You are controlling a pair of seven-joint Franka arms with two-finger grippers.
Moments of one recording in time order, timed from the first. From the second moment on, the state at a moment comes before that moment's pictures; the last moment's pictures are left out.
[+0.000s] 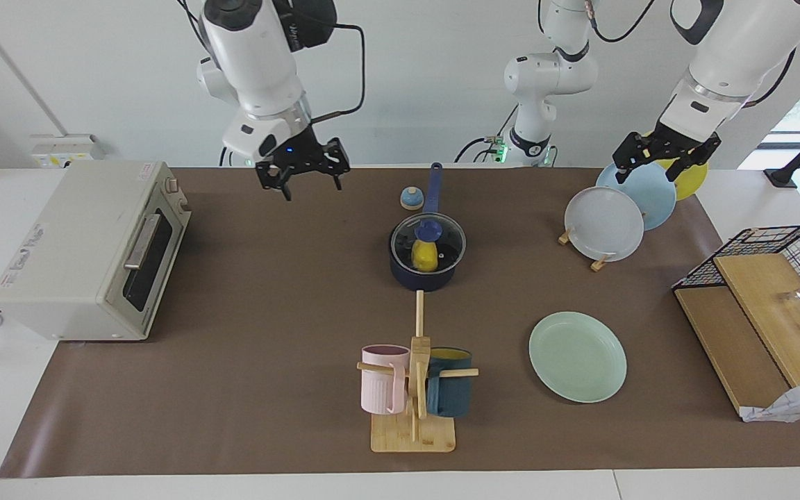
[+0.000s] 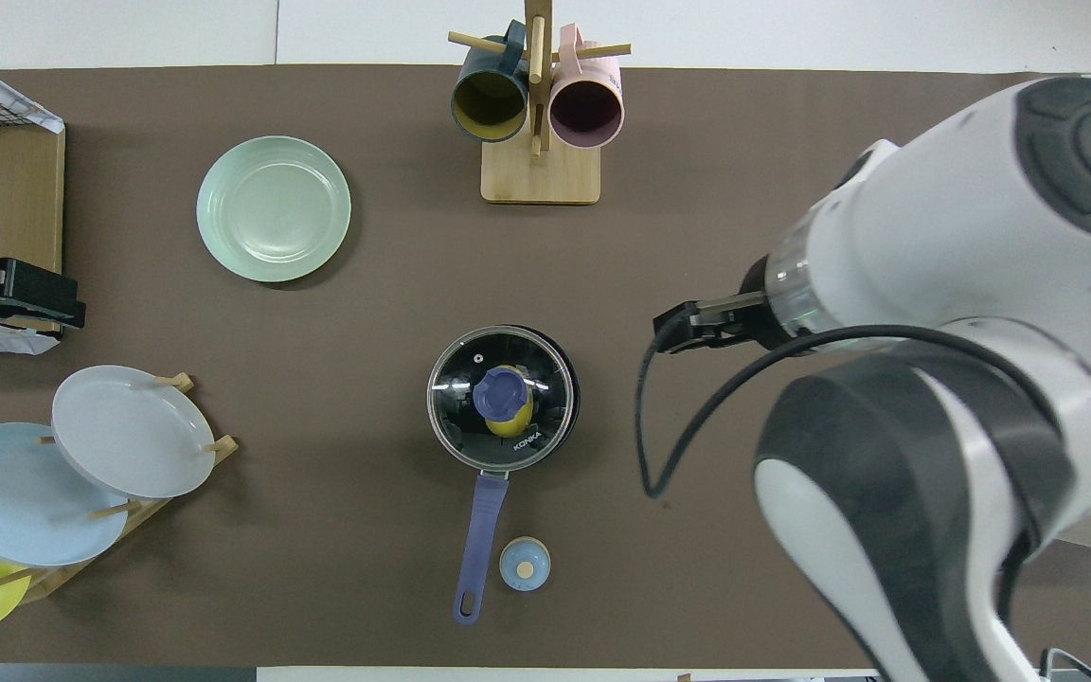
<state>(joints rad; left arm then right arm) -0.01 -0.03 -0.08 -1.56 0.01 1.47 -0.04 0.34 0.07 0.08 -1.63 0.14 1.71 0.28</state>
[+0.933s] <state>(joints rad) -0.01 -0.03 -0.08 -1.56 0.01 1.47 -0.04 0.64 0.31 0.08 -1.65 -0.01 2.06 0.51</state>
